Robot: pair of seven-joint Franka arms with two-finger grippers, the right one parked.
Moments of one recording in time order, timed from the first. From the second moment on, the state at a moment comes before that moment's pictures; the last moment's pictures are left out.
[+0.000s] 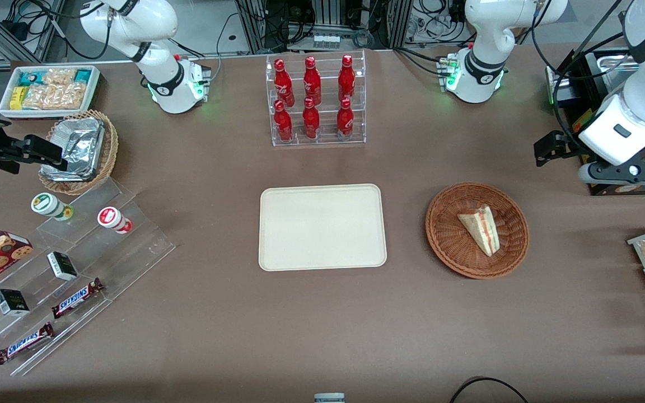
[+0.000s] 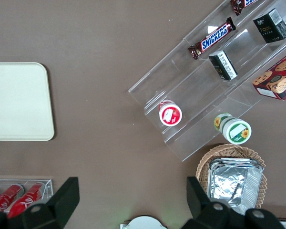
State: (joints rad) arm -0.04 0.02 -0.10 -1.59 0.03 1.51 -0.05
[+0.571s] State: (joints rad) arm -0.05 0.05 -0.11 -1.69 0.03 1.60 -0.05
